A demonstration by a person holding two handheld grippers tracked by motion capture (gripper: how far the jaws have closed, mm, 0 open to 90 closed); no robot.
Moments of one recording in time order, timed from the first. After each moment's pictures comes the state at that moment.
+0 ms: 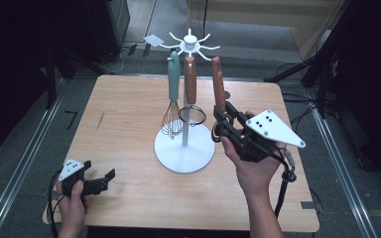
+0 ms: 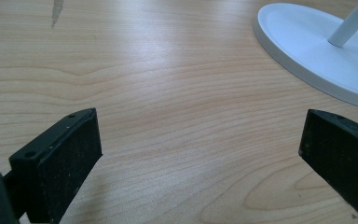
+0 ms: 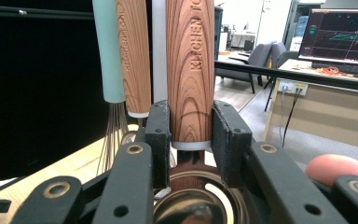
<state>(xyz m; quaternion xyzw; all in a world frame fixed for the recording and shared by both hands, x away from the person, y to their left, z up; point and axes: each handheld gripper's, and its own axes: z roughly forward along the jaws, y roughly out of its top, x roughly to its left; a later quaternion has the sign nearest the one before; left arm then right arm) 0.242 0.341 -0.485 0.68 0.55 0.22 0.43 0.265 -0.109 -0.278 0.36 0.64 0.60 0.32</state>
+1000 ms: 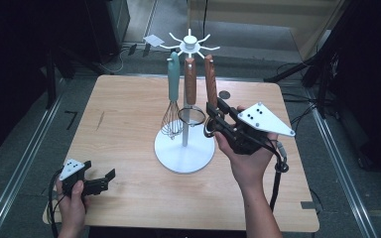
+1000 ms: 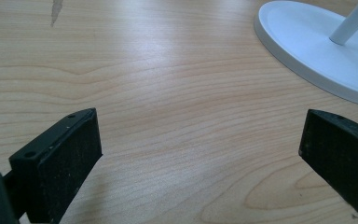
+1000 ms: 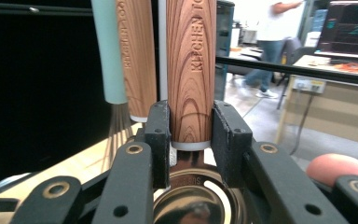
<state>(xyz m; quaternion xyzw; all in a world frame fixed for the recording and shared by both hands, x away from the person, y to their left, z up) 0.243 0.340 -0.485 0.68 0.55 0.22 0.43 0.282 -0.099 -0.282 0.34 0.65 0.61 0.29</state>
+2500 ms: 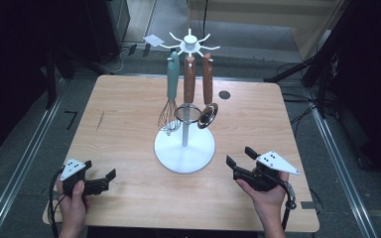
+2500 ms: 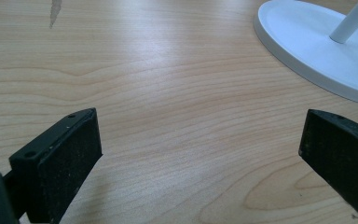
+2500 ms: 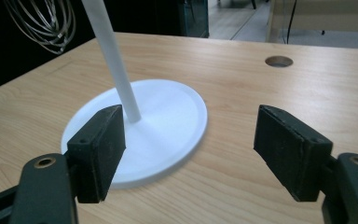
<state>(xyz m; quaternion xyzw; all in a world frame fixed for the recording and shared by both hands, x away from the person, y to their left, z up) 0.243 0.339 -0.485 0.68 0.54 0.23 0.43 0.262 -0.172 -0.435 0.46 0.68 0.53 0.22</state>
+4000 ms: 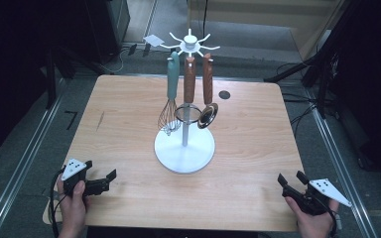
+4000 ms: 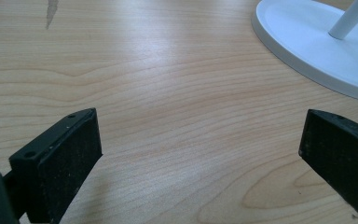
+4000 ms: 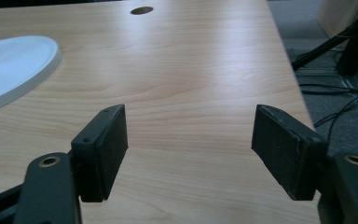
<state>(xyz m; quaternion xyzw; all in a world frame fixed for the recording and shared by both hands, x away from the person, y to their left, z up) 0.243 0.337 -0.485 0.69 0.54 0.23 0.42 0.222 -0.307 -0.499 0.57 0.61 0.46 0.29</state>
